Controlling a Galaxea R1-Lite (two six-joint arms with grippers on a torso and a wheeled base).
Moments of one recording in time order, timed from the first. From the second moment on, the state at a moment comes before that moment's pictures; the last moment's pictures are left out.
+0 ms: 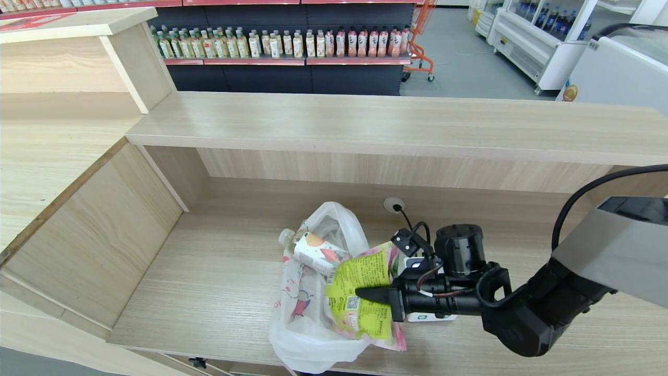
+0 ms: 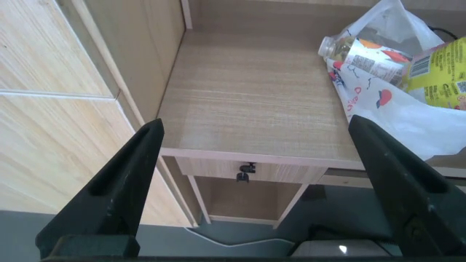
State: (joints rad) left arm 0.00 0.00 0.00 0.00 -0.02 0.00; right arm 0.55 2.11 -0.74 -0.94 0.61 0.19
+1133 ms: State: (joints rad) left arm 0.00 0.00 0.00 0.00 -0.02 0.00; right arm 0.53 2.11 -0.90 -0.91 0.69 0.28
